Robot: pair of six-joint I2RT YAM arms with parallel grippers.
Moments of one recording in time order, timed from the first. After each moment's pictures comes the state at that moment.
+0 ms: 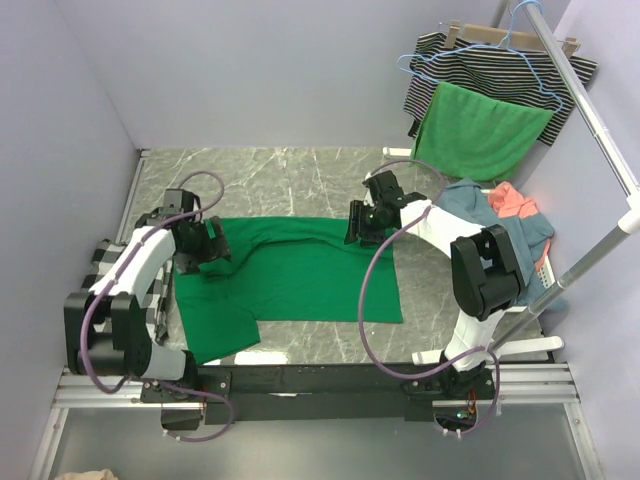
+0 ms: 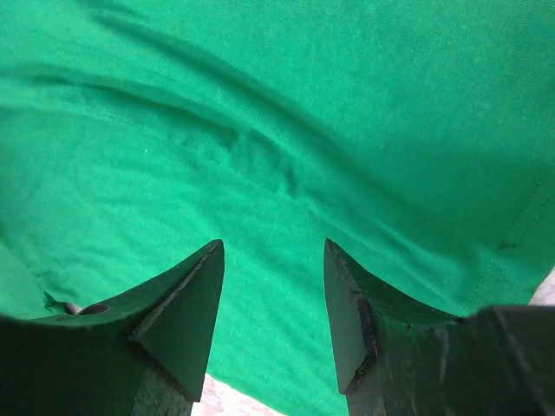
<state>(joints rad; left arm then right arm) -0.03 1.39 0.98 -0.76 0.11 -0.40 0.39 1.80 1.24 -0.48 -0.23 0.44</state>
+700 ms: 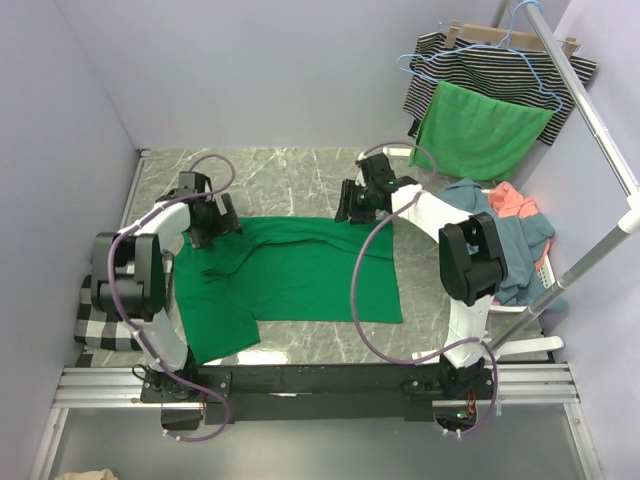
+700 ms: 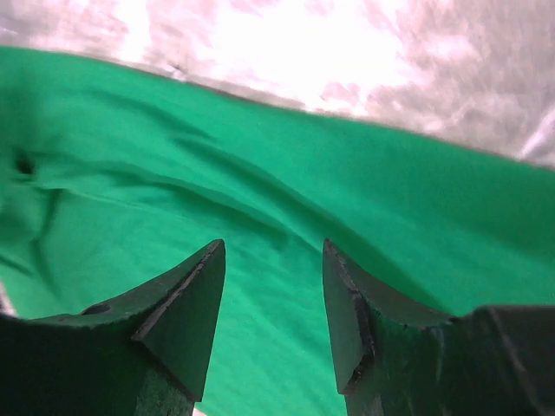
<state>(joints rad) -0.03 1.74 1.15 -0.47 0.15 -0.43 0.39 1.94 1.46 -0.44 -0.23 0.45</state>
